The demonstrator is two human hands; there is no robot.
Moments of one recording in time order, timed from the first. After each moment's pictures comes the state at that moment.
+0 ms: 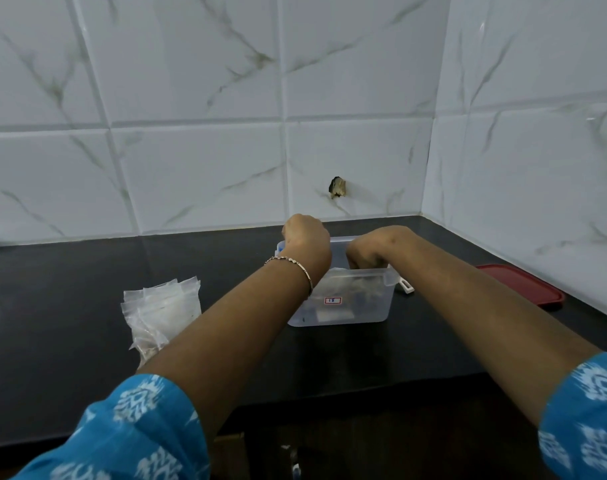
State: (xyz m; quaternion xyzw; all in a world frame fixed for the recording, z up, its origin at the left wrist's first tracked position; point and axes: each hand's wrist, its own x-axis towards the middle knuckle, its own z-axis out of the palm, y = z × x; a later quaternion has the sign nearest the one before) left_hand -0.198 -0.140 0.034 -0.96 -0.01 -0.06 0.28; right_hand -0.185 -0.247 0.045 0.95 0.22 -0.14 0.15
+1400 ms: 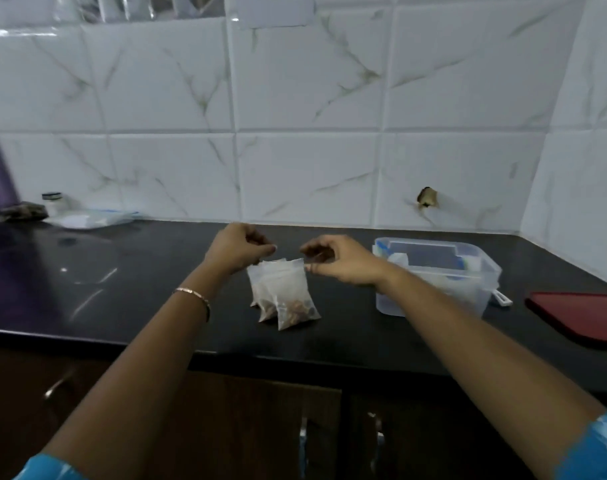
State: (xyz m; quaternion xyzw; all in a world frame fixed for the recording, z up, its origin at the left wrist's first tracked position) left_hand -0.342 0.095 0.008 -0.87 -0.15 -0.24 -0.40; right_hand -0.264 -0.112 0.005 0.81 0.45 -0.05 -0.38
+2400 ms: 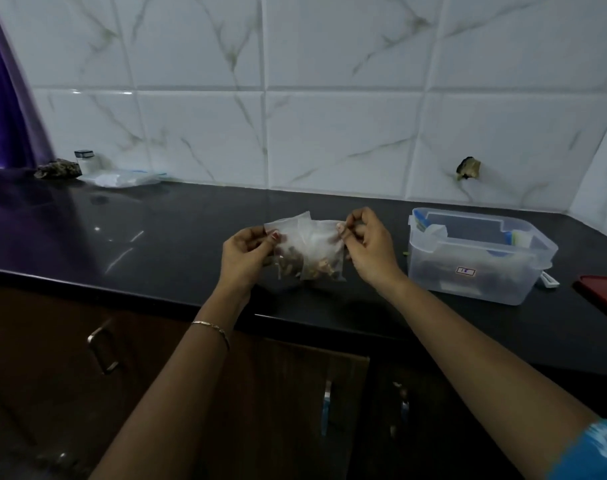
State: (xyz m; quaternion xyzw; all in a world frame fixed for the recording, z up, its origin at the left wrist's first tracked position) left_hand -0.383 0.088 -0.069 -0.63 -0.14 -0.36 -0.67; right_hand -0.270 -0.081 -0.055 0.70 0.36 0.07 -0.61
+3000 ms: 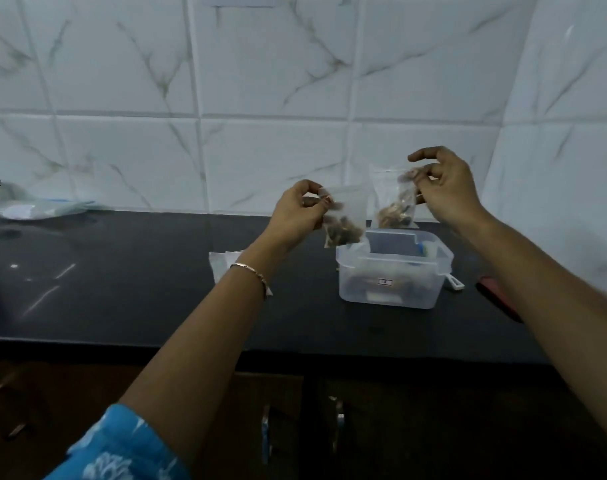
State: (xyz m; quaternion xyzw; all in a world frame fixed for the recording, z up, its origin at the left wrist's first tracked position) left_hand -0.297 -0.037 0.036 -0.74 0.05 -0.24 -0.62; right_hand -0.213 -0.256 0.070 0.75 0.27 0.24 -0.56
